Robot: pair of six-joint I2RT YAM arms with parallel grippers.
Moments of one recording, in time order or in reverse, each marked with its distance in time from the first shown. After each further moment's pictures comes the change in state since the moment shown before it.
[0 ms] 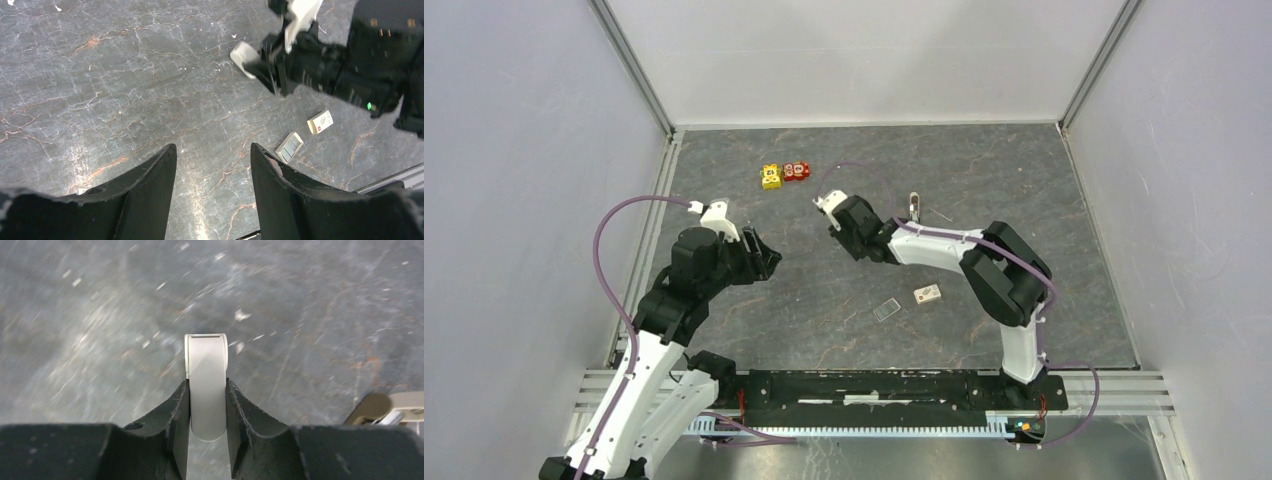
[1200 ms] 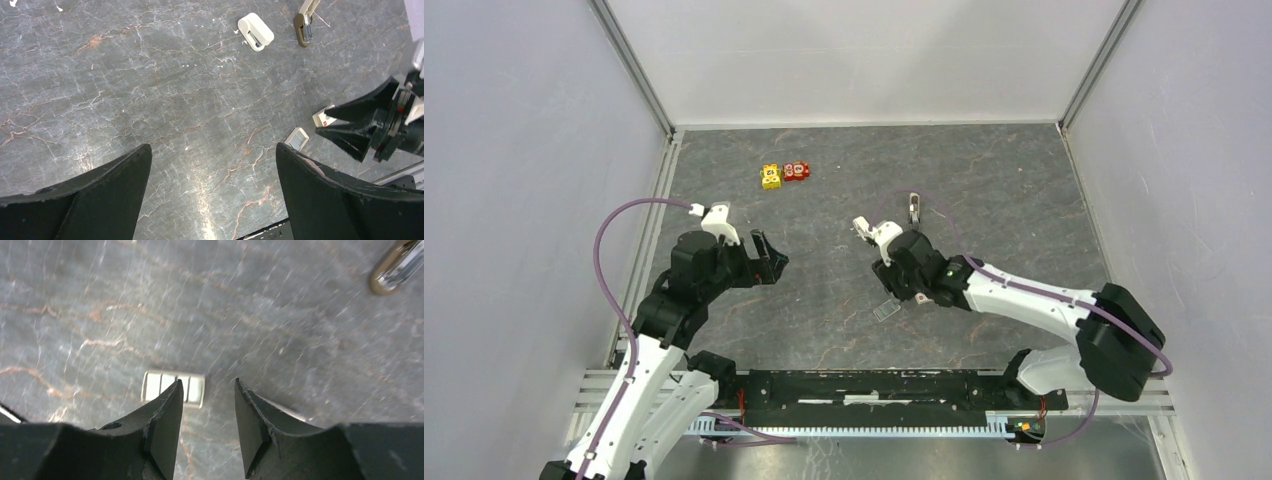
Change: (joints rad) left arm 0.000 -0.026 -0.015 -0.008 0.006 0.032; right arm 0.002 -0.558 -0.428 -0.120 -0.103 0.156
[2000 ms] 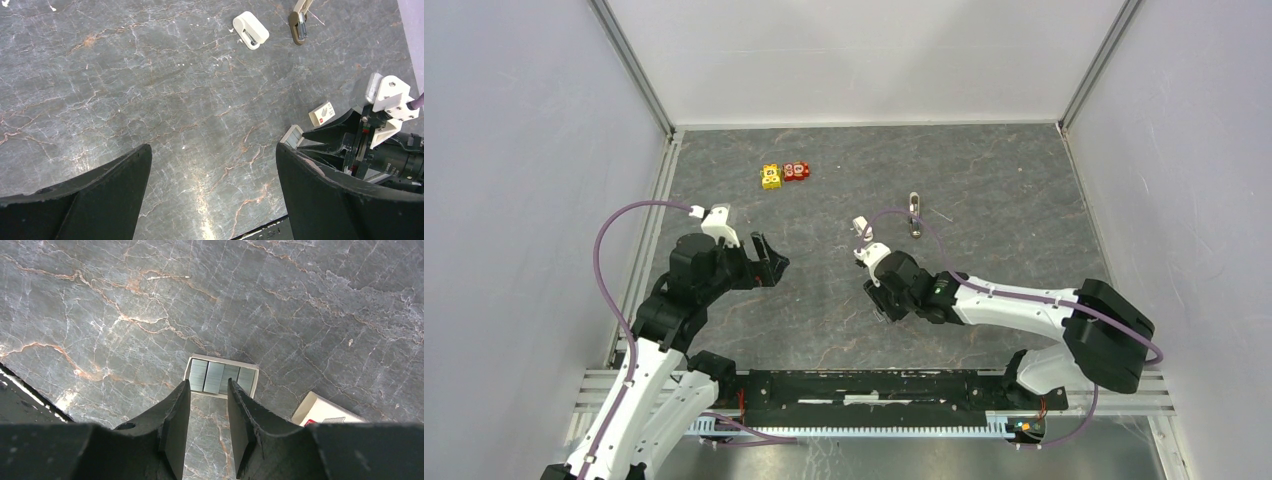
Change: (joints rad) left arm 0.000 -0.016 -0.013 0.000 0.019 0.000; right arm 0.142 0.018 -0.089 0.048 -0.012 0.102
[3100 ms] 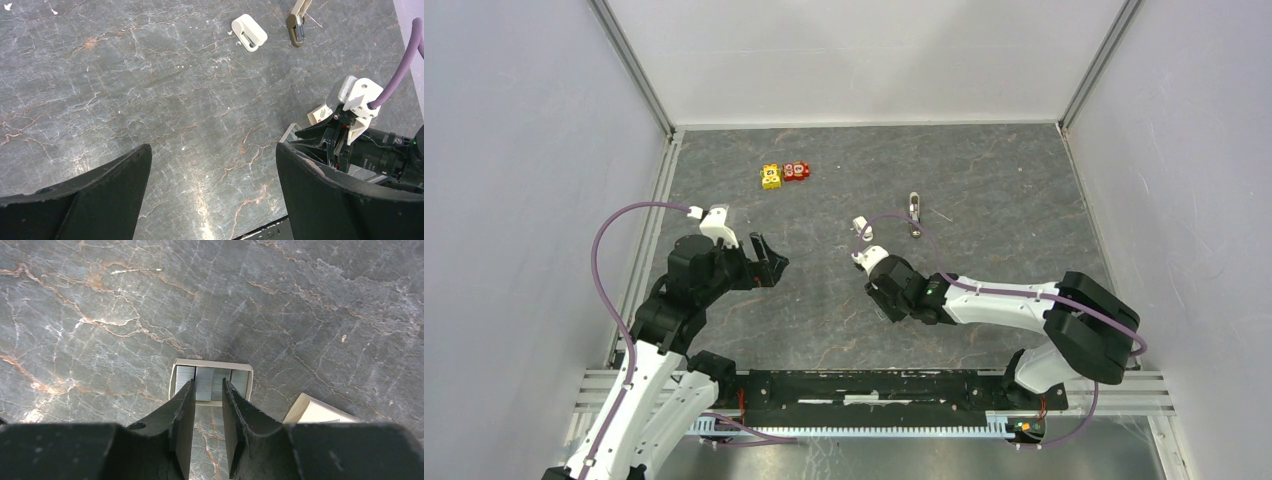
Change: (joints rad) left arm 0.000 -0.013 0.000 0.000 -0.002 0.000; right arm 0.005 0.079 -0.005 0.027 0.067 -0.010
